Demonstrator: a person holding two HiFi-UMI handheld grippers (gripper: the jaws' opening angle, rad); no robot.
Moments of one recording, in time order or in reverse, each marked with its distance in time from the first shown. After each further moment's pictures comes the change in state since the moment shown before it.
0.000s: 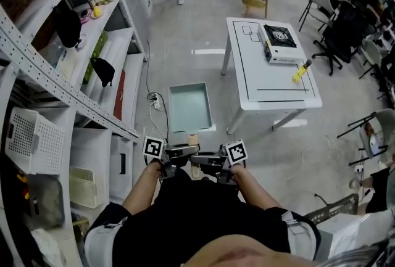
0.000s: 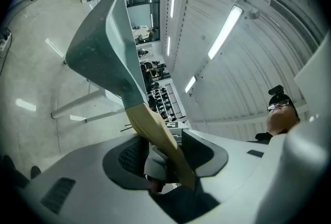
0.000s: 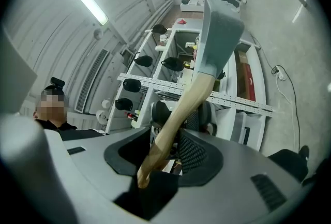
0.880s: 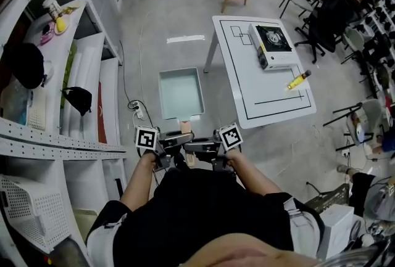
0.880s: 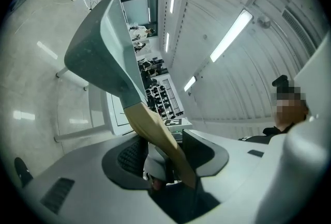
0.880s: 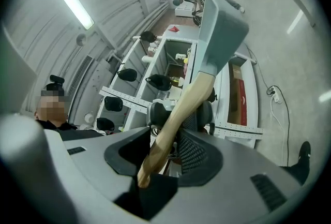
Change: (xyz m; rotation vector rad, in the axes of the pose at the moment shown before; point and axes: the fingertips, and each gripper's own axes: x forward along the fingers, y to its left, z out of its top) left arm -0.012 0.067 0.231 0.122 0.084 -0.081; right arm 0.044 -0.099 0.217 0.008 -0.028 -0.118
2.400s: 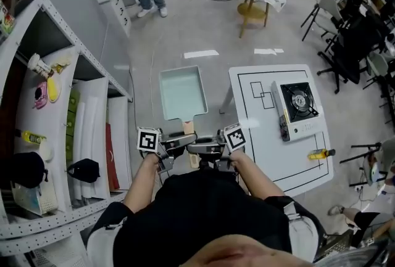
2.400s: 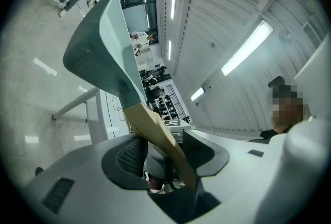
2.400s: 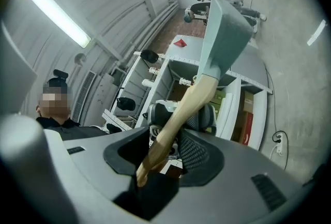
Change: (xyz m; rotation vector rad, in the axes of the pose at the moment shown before) left arm 0.044 0.149 0.393 0.006 -0.045 0.048; right arm -0.014 -0.095 0.412 -0.048 0.008 0.122
